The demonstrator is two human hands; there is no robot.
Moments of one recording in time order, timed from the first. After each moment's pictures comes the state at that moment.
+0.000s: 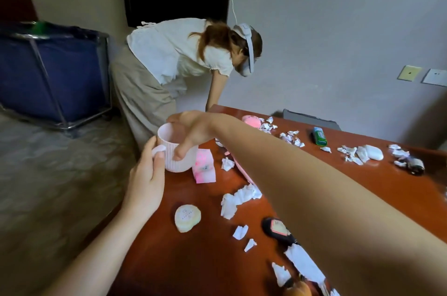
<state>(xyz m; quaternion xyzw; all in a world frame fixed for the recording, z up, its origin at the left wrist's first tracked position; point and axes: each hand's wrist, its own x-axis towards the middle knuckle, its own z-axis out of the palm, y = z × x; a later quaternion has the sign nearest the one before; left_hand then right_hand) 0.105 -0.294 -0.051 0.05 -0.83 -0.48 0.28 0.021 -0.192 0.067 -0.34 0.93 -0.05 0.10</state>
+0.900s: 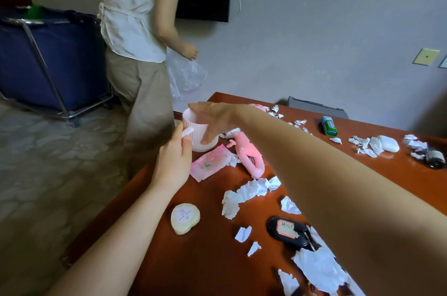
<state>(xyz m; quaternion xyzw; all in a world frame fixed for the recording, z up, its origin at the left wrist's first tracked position) 0.046 -0.268 -0.057 0.05 -0.87 -0.44 0.22 -0.033 -0.155 0.042 -0.30 0.94 -0.06 0.12</state>
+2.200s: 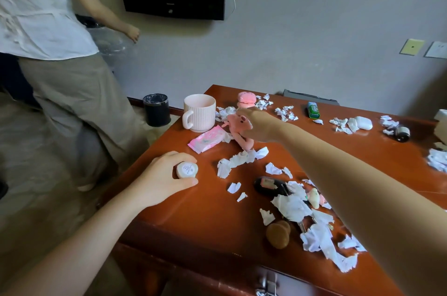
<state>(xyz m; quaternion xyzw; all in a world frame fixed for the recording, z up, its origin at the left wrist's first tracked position) 0.151 -0.292 -0.055 -0.11 -0.95 -0.28 0.04 0.040 -0.064 0.014 -0.19 0.97 -0.14 0.04</state>
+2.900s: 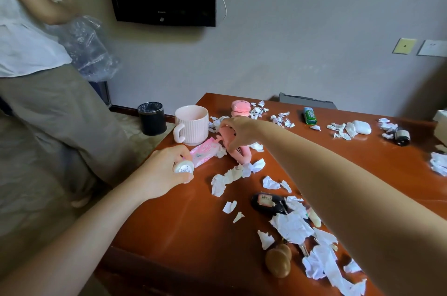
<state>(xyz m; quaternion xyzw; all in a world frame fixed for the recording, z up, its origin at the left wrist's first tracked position) 0.115 -0.278 -0.020 -0.08 -0.95 -0.30 0.01 -0.003 -0.080 0.011 -0.21 0.97 -0.09 0.11</state>
